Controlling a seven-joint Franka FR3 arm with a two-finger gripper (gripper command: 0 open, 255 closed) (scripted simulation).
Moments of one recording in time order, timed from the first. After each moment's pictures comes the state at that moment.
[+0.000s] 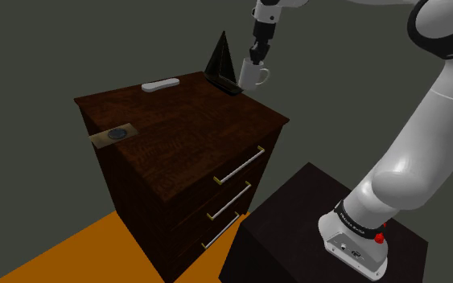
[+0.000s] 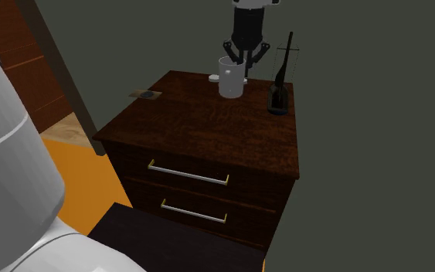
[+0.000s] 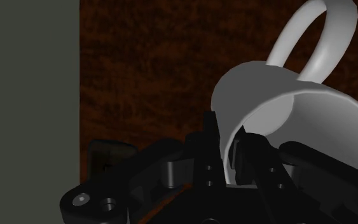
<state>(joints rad) -0.04 0.12 -0.11 -1.67 0.00 1.75 -0.37</state>
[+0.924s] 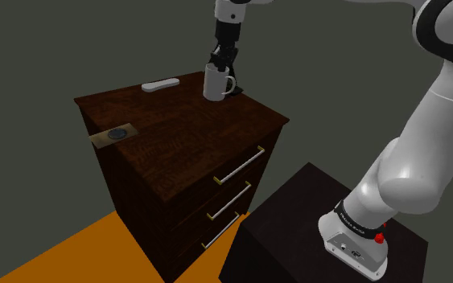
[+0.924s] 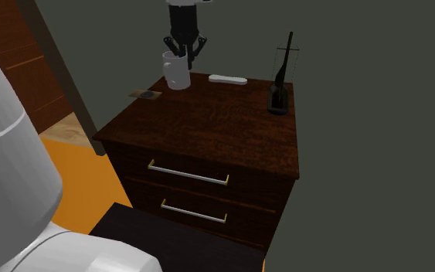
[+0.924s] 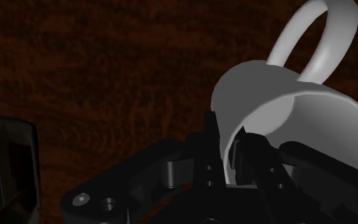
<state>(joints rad) 0.14 0.13 0.03 -1.66 -0.01 1.75 -0.05</state>
